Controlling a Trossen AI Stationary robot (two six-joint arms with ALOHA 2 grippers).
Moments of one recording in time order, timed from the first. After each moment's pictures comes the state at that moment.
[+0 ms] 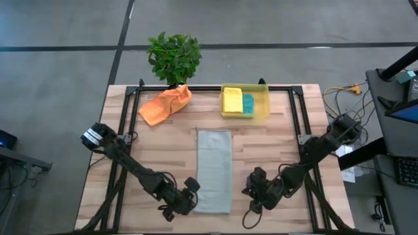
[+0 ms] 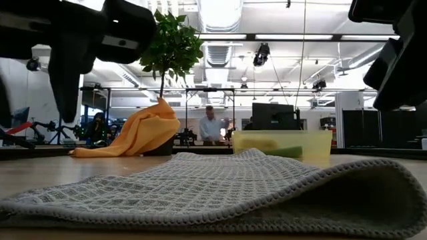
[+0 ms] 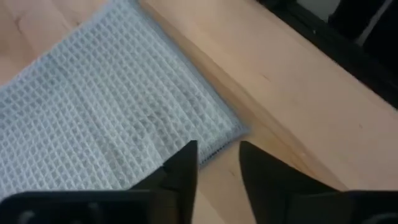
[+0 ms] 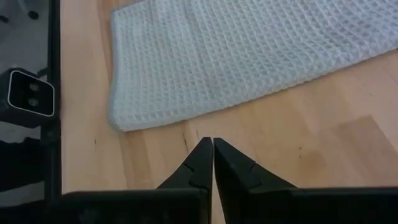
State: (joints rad) left arm -0.64 1.75 1.07 -0.22 -0.10 0.14; right arm 0.73 1.62 0.84 -0.15 0.42 0.97
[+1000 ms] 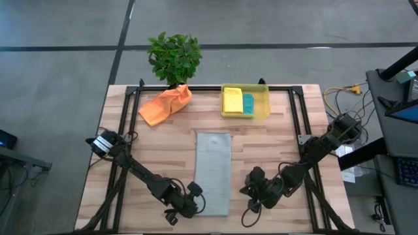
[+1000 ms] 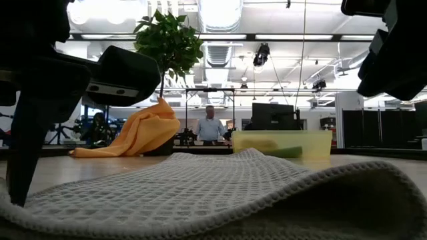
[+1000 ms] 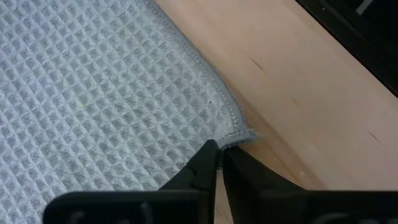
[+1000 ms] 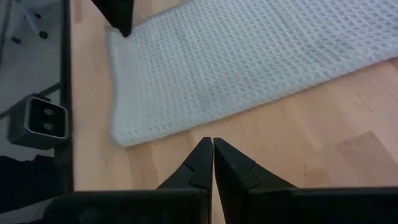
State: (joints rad) left arm -0.63 2.01 1.13 -0.22 -0.02 0.06; right arm 0.72 1.61 0.85 -0.11 0.45 0.98
